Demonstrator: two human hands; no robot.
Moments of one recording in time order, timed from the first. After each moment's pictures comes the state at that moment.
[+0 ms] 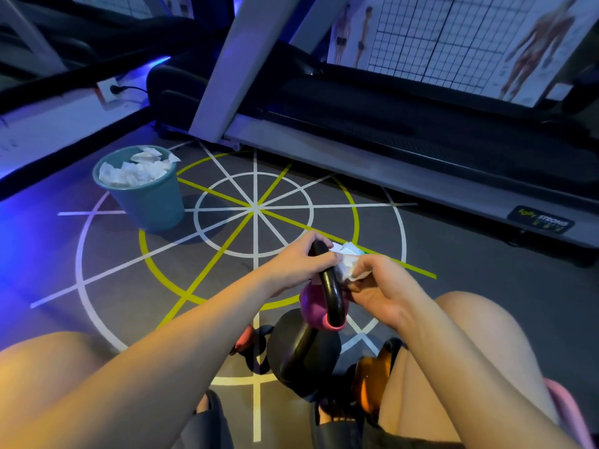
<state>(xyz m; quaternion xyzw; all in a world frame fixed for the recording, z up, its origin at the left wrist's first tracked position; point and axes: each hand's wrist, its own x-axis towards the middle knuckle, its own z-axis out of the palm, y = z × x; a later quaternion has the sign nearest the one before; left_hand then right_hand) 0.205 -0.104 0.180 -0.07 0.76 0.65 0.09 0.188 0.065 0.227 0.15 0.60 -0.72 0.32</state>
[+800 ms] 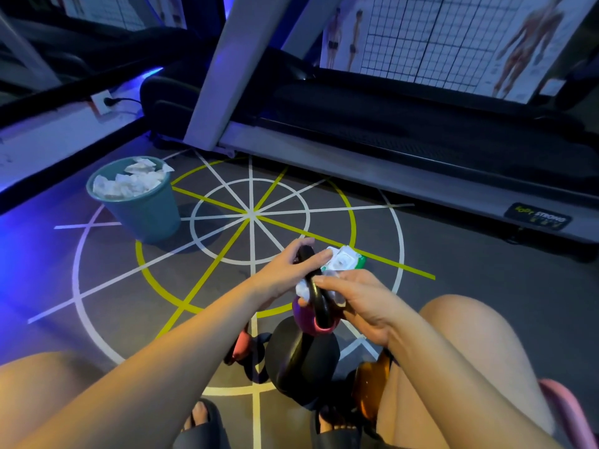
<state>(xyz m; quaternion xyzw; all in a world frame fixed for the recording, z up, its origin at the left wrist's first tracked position) 0.213 -0.107 0.185 -0.10 0.74 0.65 0.11 0.203 0.066 0.231 -0.03 0.66 -0.63 0.41</state>
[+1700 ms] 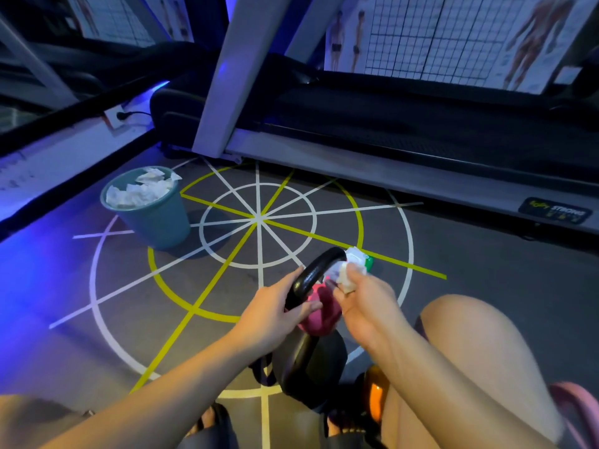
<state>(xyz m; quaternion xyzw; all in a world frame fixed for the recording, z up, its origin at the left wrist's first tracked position) 0.277 -0.094 0.183 -0.07 0.89 0.45 -0.01 0.203 0.050 0.208 0.22 0.46 -0.83 0.22</state>
